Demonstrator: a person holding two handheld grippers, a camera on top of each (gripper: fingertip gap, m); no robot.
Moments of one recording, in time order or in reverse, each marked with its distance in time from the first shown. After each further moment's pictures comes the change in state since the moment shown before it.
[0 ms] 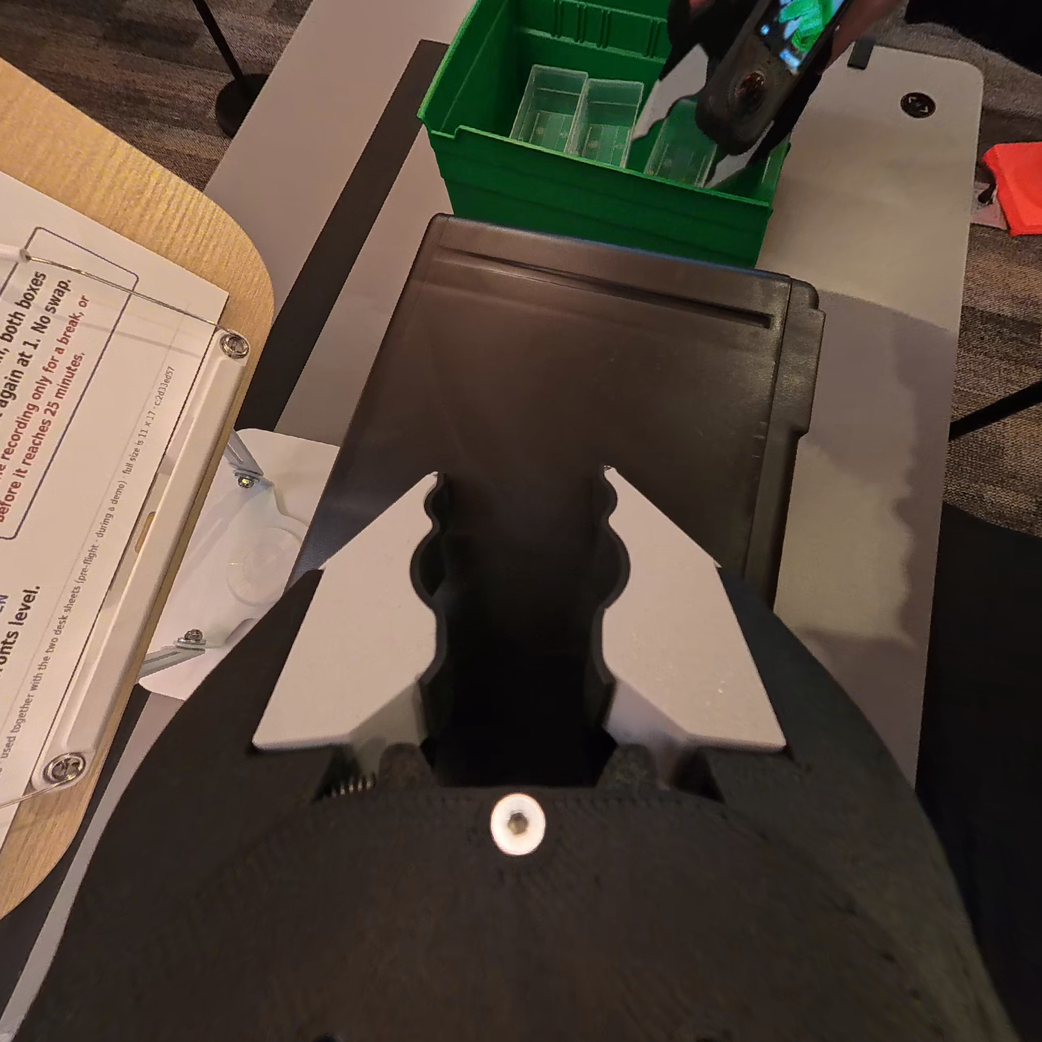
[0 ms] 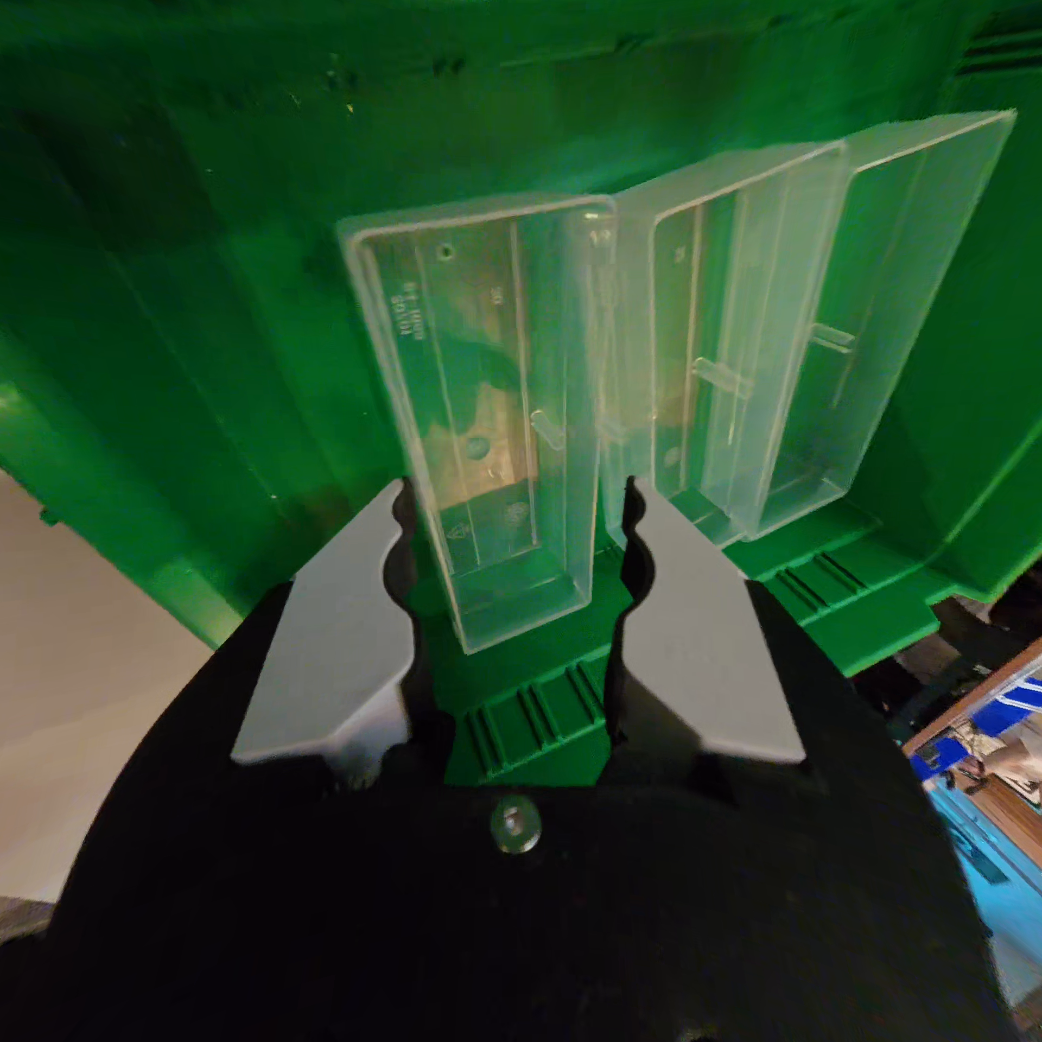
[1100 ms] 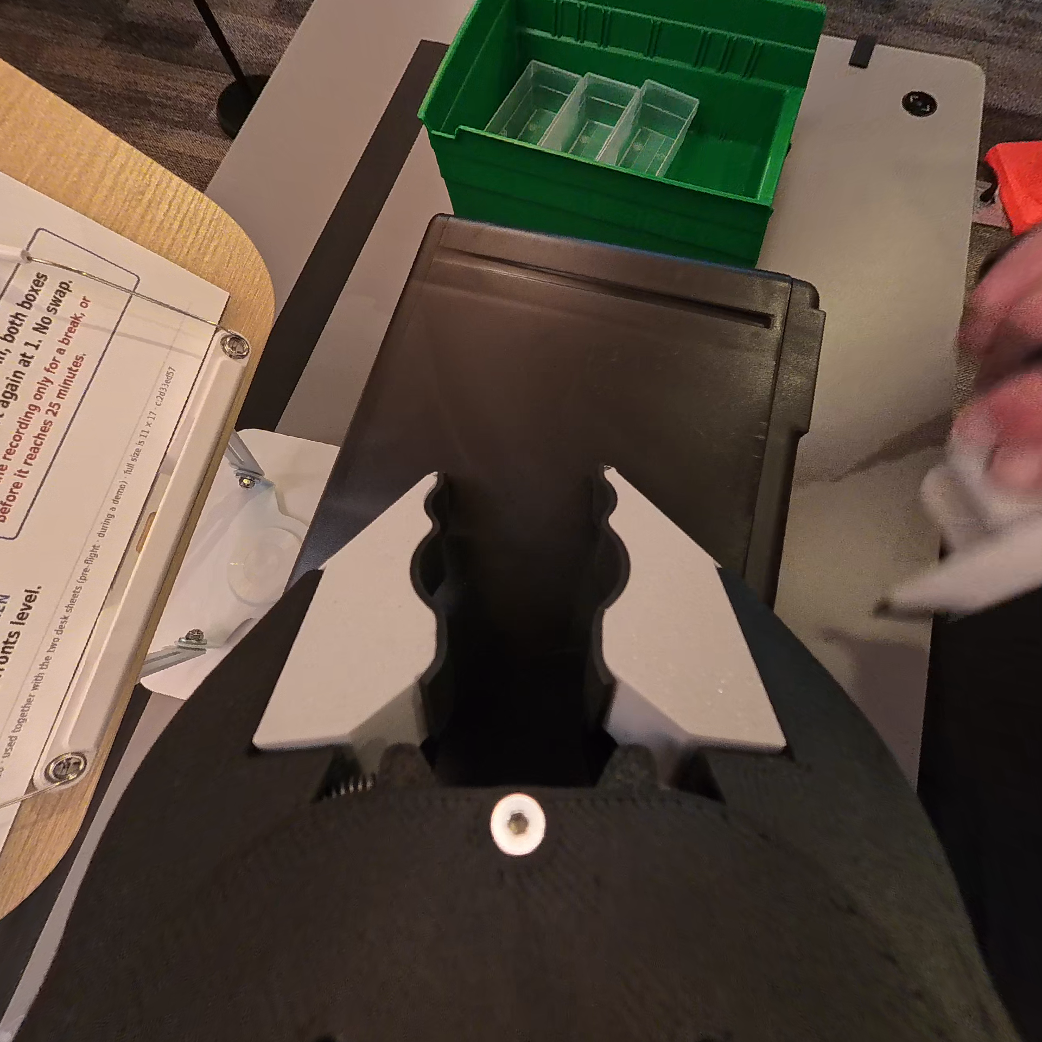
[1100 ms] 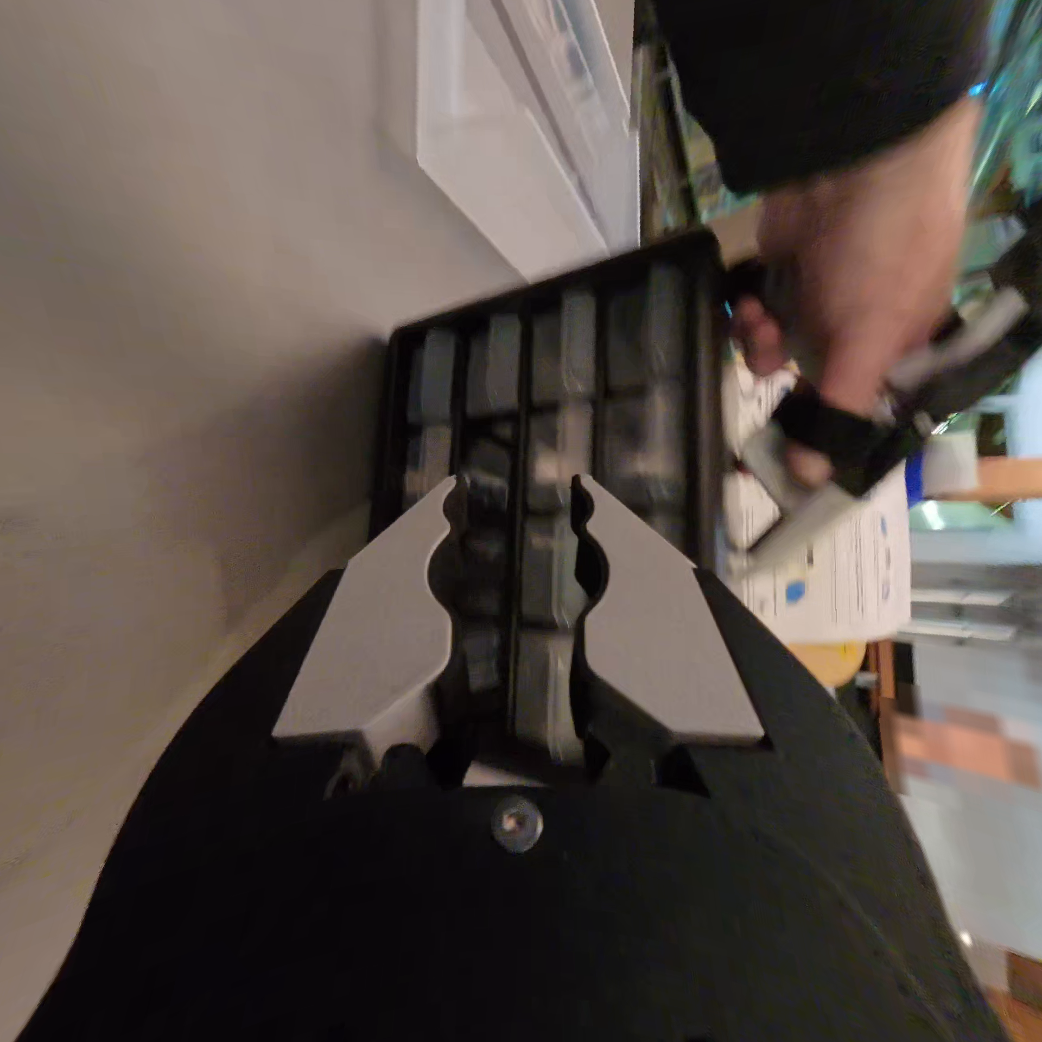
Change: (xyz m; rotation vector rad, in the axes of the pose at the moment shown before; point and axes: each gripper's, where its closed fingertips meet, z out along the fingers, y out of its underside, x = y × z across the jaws) left arm 0.000 0.000 0.000 0.000 -0.002 0.002; right arm -0.140 -0.354 -0.258 0.914 0.605 -0.386
